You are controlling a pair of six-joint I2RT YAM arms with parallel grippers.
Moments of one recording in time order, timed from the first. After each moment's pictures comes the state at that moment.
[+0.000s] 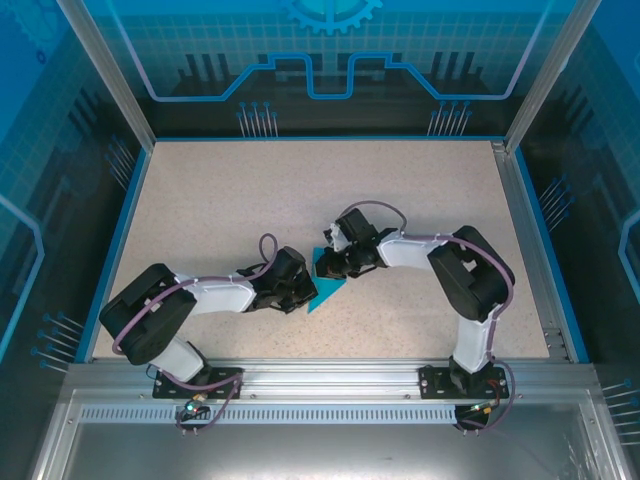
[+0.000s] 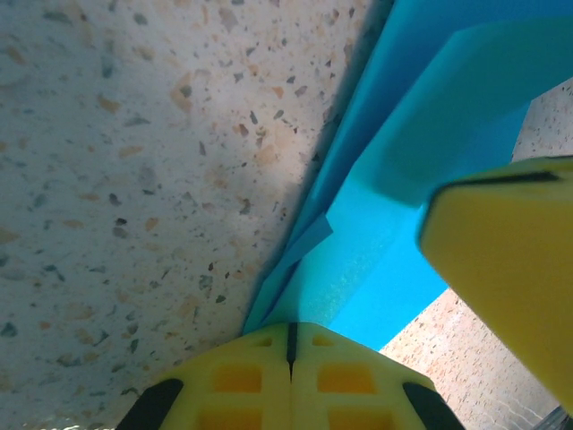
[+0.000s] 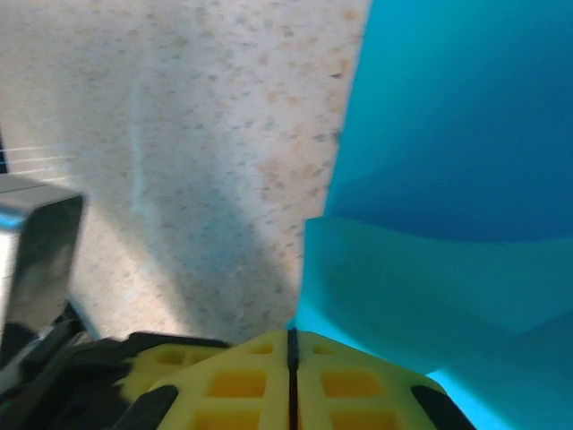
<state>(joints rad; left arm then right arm) -0.71 1.55 0.59 0.00 0.18 -1.24 0.65 1.89 1.04 -0.19 -0.55 0.68</state>
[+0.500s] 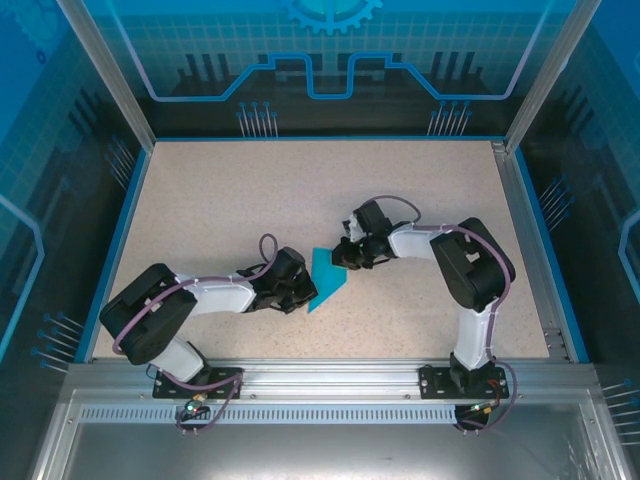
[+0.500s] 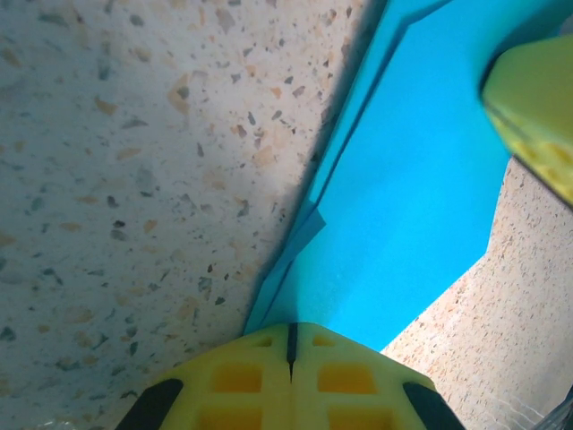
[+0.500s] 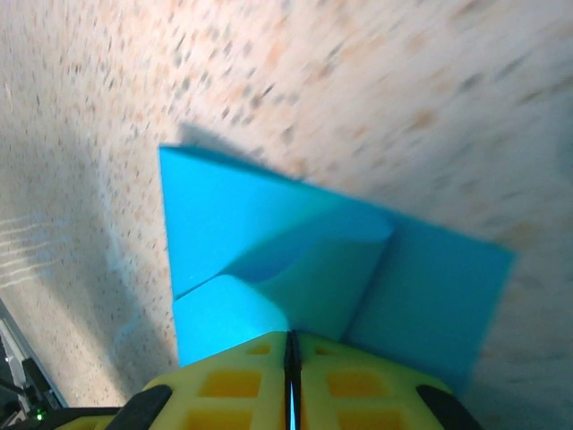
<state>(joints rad) -0.71 1.55 0.58 0.02 0.18 -1.23 0.50 1.93 1.04 -0.17 -0.52 0.64</state>
